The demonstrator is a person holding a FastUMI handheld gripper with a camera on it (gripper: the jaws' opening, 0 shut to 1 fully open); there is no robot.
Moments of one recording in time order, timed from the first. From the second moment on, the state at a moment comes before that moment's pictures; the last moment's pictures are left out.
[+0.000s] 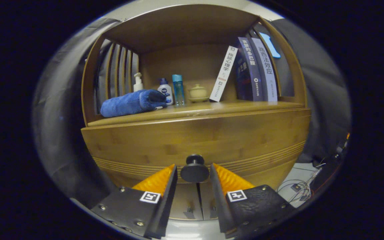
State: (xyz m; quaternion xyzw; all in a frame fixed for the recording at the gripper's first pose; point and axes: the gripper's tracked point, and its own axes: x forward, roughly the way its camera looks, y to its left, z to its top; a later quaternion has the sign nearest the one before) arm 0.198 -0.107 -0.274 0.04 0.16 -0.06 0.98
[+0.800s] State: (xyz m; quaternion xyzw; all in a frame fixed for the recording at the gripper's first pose) arm 0.155 -0.100 -0.264 -0.05 0.15 -0.08 0.99
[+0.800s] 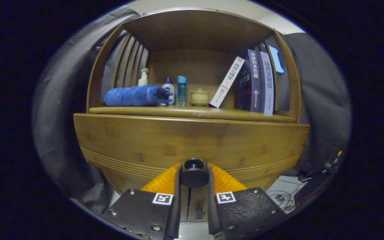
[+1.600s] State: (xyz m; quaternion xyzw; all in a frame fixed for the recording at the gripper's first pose) arm 0.044 -0.082 -0.257 -0.04 0.16 -0.08 0.98
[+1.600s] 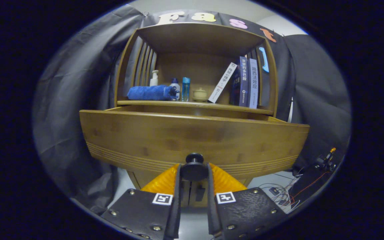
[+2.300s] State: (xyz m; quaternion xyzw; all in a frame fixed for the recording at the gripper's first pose) arm 0.014 -0.083 -0.248 -0.03 0.15 -0.09 0.98
